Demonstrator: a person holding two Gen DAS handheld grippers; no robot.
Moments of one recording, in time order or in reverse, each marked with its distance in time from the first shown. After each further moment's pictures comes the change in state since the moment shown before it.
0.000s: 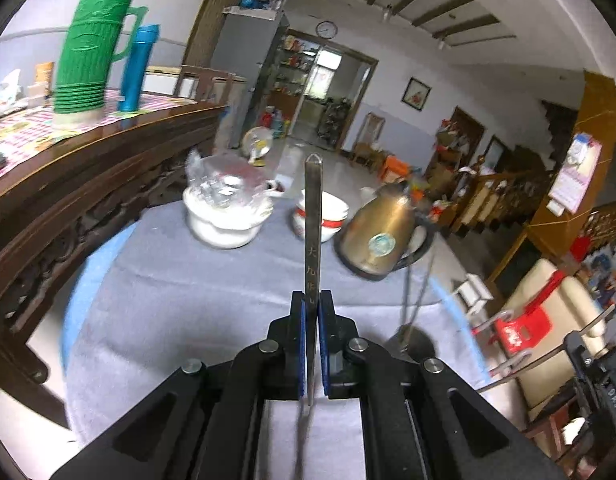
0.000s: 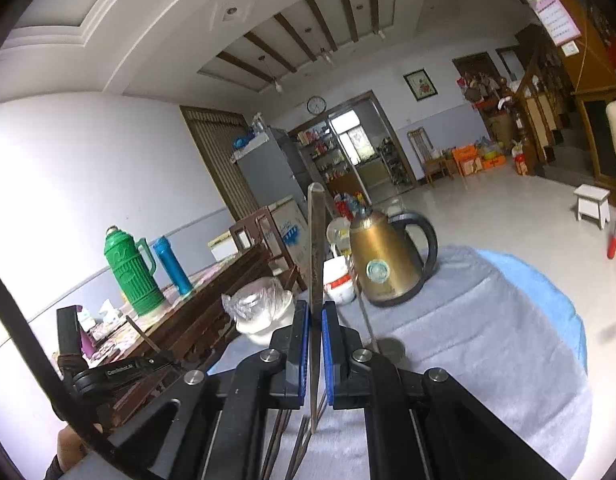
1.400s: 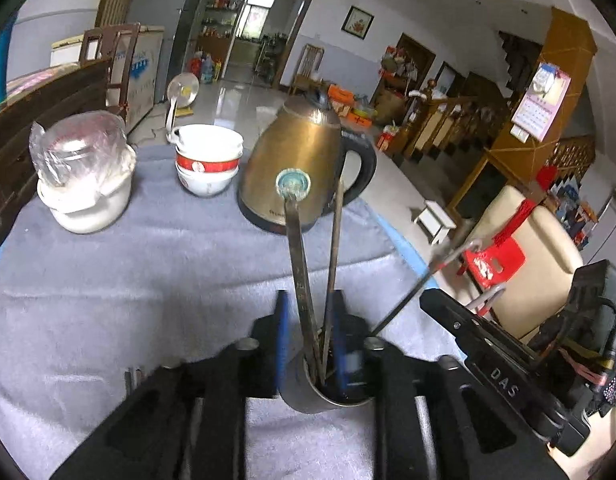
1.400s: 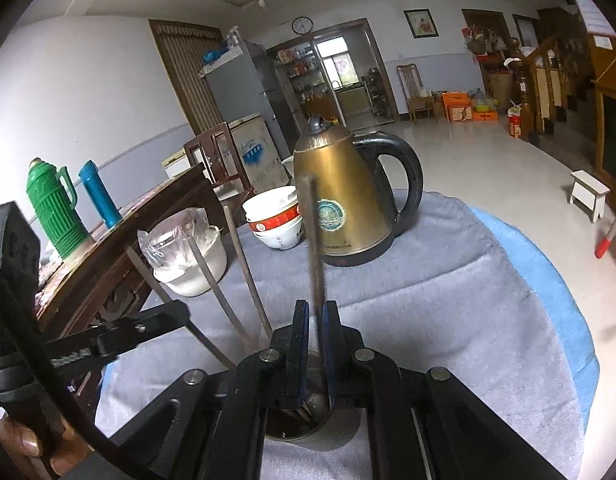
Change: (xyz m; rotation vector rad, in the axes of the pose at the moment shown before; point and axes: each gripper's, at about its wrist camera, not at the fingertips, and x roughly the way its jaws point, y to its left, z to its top) left arm 0.139 -0.106 -0.009 0.140 0.247 -0.149; right arm 0.171 -0.075 0.000 -0.084 0.327 -0.126
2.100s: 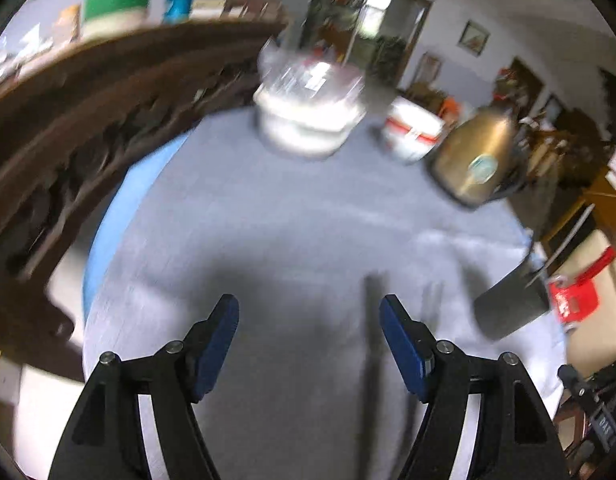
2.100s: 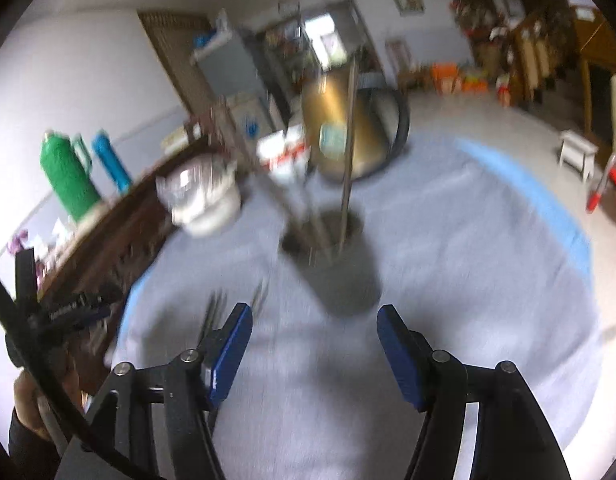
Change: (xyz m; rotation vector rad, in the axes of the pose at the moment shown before) left arm -0.090 0.173 -0.109 -0.238 0.050 0.361; right arm -0.056 0.028 -0.109 0.060 0.132 0.001
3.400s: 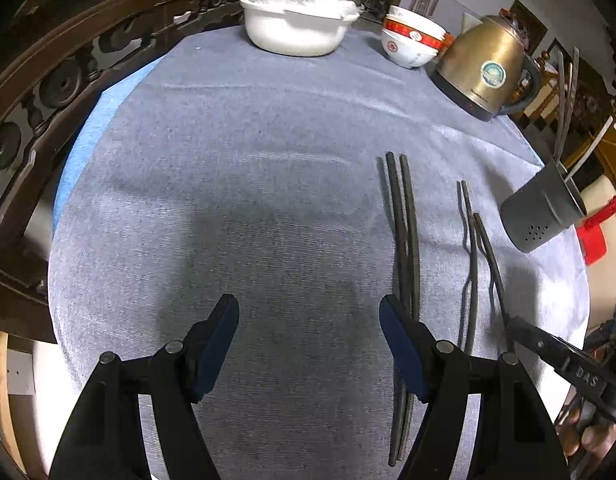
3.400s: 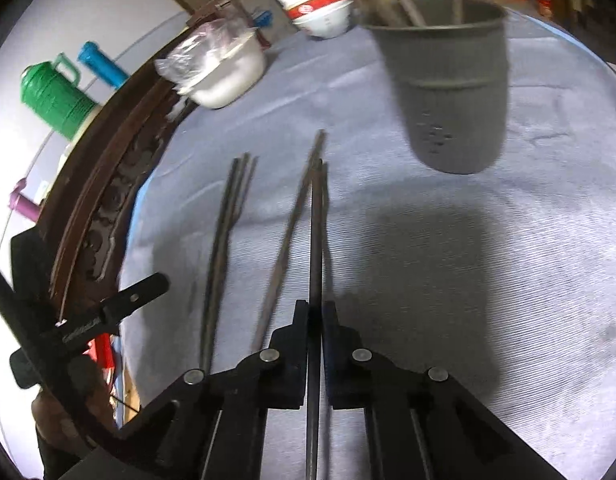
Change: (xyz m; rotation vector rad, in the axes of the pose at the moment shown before) left arm 0.032 -0.009 -0.054 0.088 0.220 -0.006; right arm 0.102 0.038 -0.048 0.032 0.396 0.090
